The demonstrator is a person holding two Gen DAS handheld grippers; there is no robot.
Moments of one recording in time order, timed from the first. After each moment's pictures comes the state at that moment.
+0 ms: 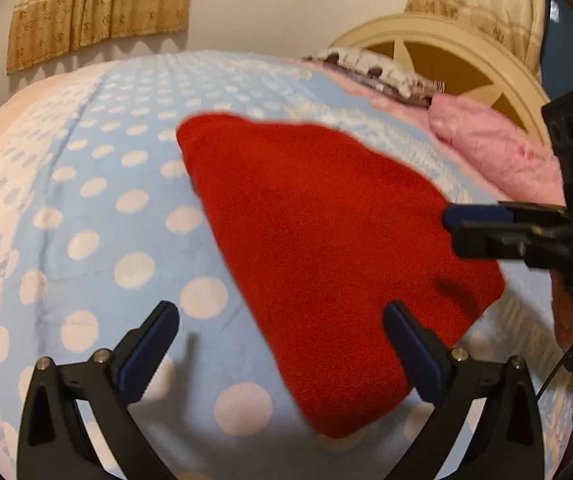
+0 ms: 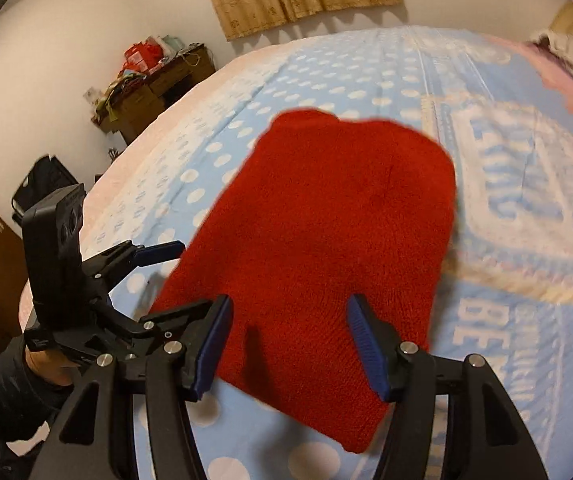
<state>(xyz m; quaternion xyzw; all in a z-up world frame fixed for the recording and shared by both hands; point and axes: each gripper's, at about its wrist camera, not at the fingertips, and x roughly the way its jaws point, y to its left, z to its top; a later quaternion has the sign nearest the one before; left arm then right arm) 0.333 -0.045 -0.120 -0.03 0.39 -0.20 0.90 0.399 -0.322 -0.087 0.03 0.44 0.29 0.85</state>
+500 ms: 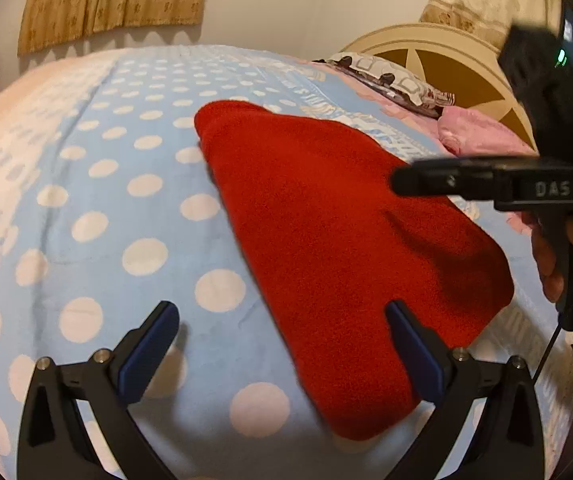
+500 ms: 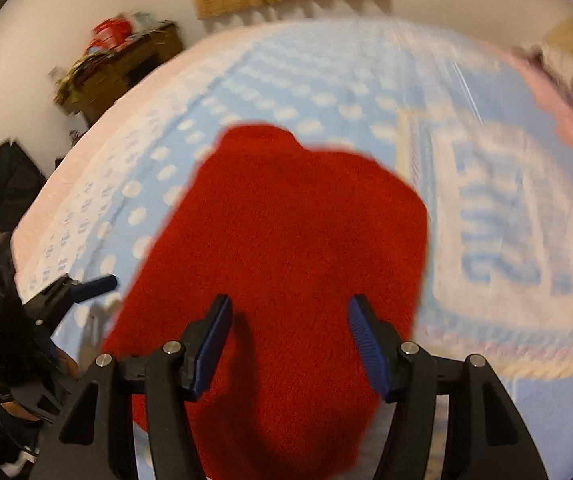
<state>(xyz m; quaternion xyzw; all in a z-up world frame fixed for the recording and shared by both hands) 0.343 -0.034 -0.139 -0.07 0.41 -0.19 0.89 0.462 -0.280 -0.083 -0.06 0.47 0.25 0.85</state>
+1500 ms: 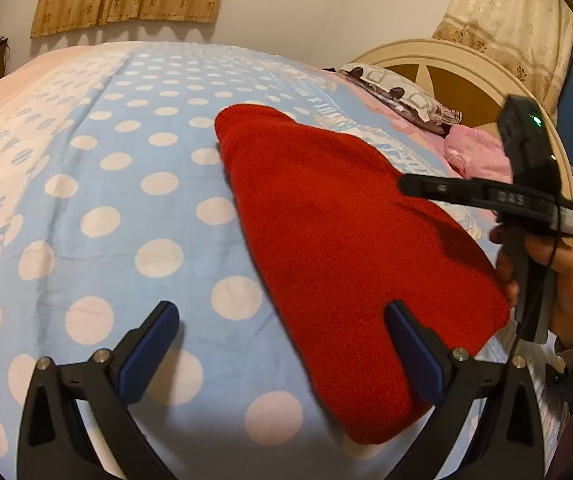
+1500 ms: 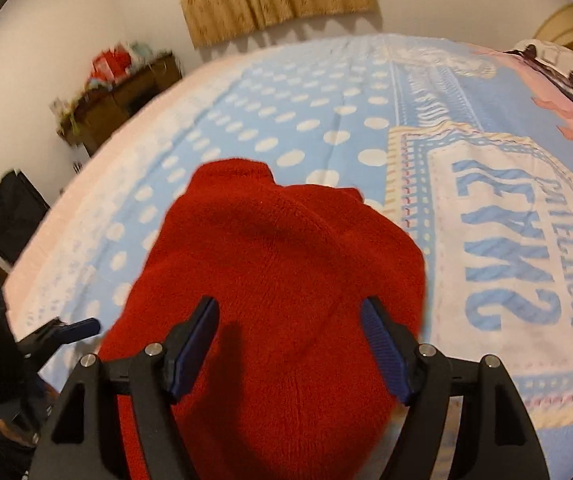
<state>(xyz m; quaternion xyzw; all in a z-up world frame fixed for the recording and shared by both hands) 0.347 -0.022 -0.138 -0.09 0.41 -0.18 0.89 0.494 -0.329 -0.111 0.03 0.44 0.23 0.87</state>
